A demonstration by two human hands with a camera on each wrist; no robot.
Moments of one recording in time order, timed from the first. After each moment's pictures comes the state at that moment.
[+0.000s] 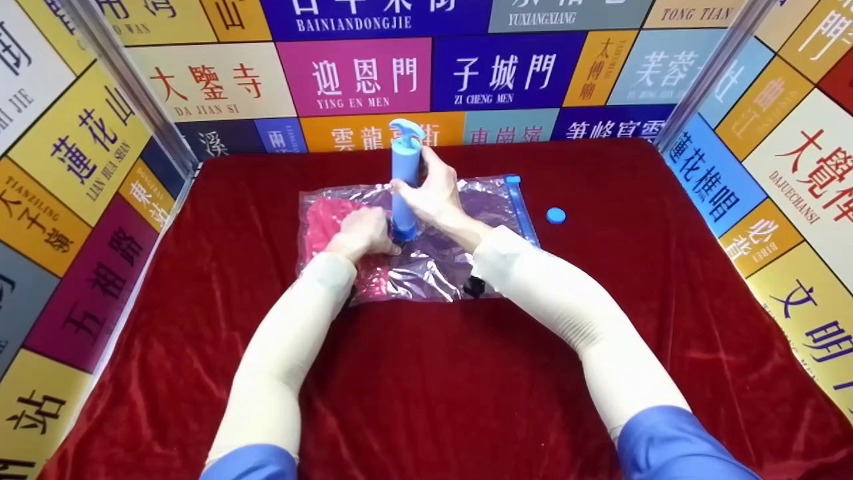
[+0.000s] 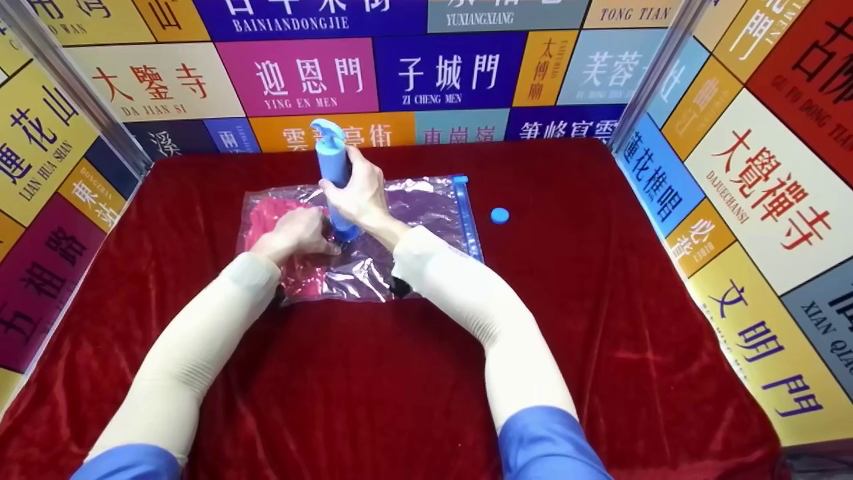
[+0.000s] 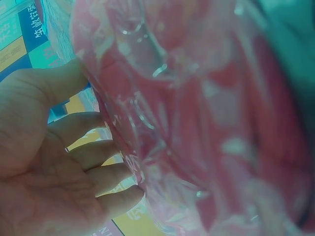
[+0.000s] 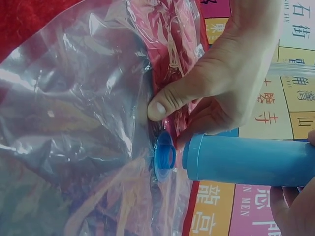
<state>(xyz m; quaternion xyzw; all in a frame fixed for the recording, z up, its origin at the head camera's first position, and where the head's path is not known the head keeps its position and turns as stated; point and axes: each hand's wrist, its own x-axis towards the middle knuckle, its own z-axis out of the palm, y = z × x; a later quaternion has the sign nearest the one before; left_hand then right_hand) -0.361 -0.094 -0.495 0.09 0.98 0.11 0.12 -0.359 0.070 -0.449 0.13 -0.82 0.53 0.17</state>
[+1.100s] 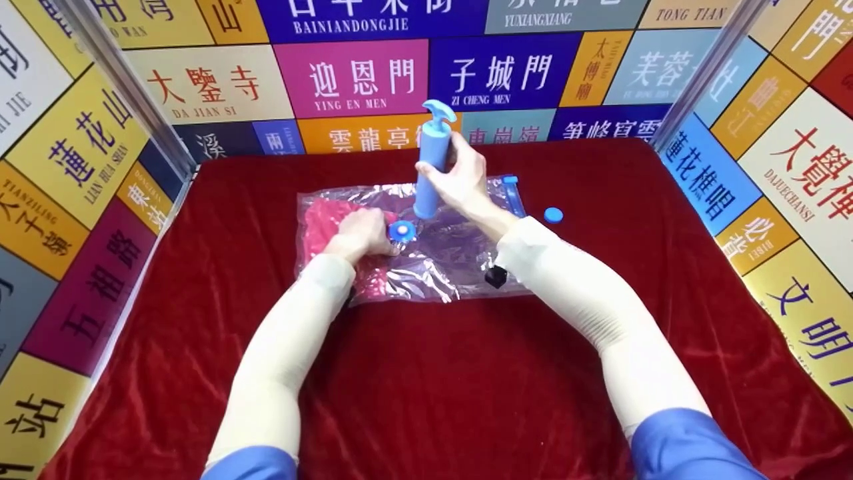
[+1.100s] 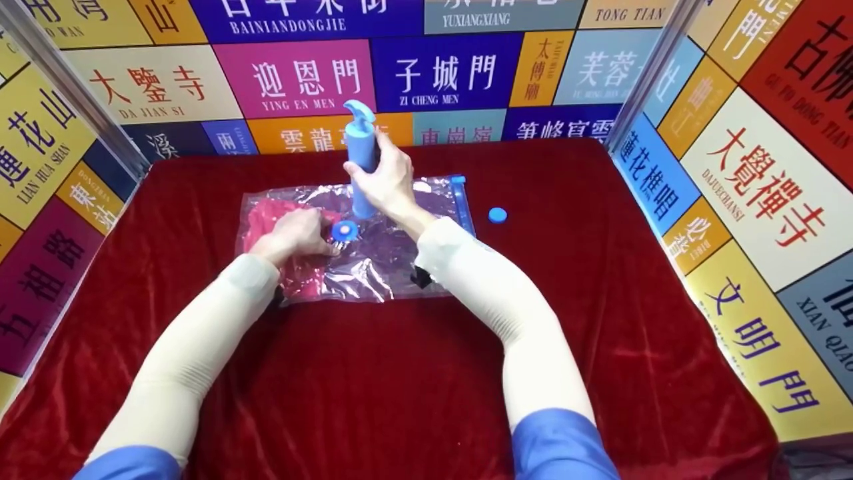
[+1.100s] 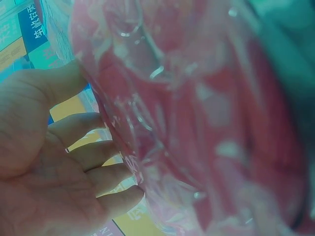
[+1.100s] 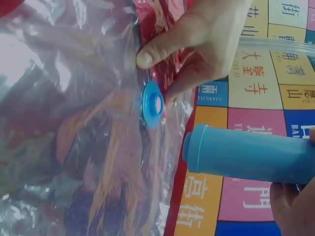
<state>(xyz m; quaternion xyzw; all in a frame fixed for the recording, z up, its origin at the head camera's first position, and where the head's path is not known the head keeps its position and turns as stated) -0.359 -0.095 -0.496 0.10 0.98 0.13 0.10 -0.366 0.115 -0.431 0.09 -0.84 0.50 0.20</state>
